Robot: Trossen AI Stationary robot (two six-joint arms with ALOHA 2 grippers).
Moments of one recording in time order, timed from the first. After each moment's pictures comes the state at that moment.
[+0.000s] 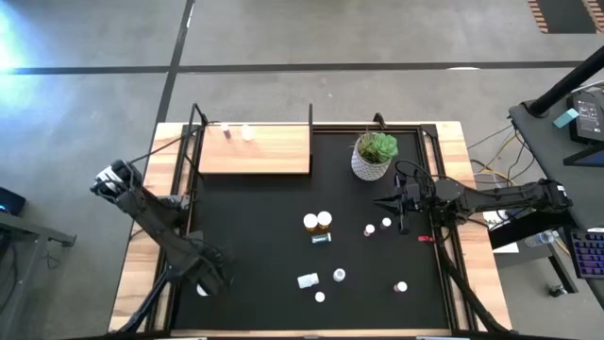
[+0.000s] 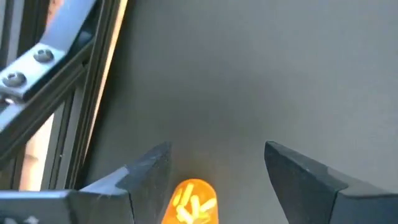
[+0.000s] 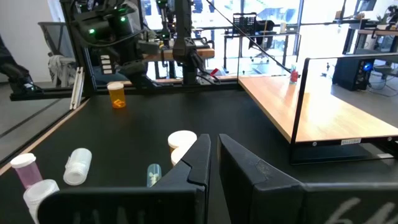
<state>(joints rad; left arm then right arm) -0.82 1.50 0.98 -1.14 0.03 -2.72 0.00 0.48 0.01 0.35 0.00 0.03</state>
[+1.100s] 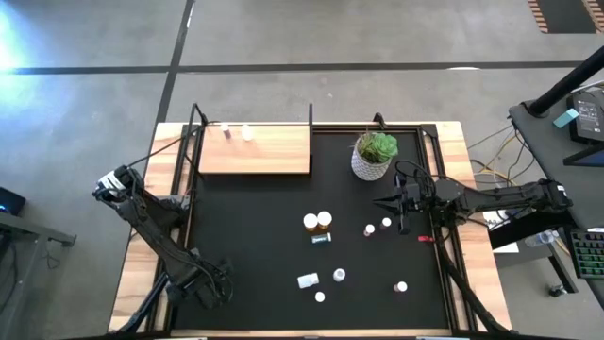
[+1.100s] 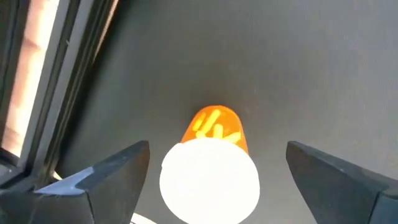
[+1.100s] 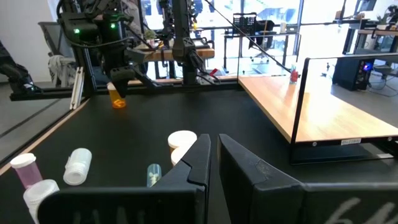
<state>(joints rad) -0.87 1.55 0.99 -0.95 0.16 -2.99 0.00 0.48 0.01 0.35 0.00 0.03</state>
